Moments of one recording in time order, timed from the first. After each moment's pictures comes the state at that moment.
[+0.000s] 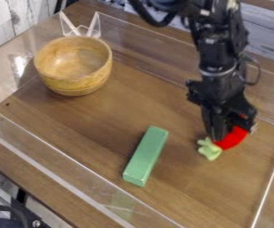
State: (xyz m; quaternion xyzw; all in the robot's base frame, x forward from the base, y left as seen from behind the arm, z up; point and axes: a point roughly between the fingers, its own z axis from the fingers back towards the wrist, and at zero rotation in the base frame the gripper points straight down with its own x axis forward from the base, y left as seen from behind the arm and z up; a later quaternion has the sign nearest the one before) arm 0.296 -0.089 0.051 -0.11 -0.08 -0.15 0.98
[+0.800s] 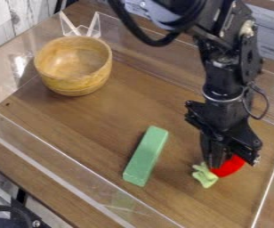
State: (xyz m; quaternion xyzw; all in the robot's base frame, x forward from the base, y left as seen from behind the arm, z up) arm 0.253 -0.111 0.060 -0.08 -0.05 -0.15 0.98
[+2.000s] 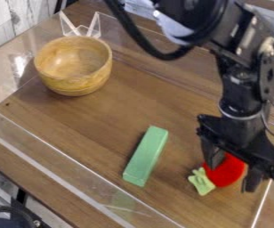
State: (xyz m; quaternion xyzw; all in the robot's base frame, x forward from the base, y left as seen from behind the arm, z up) arm 0.244 -0.143 0.049 -0.08 -0.06 -0.14 0.99
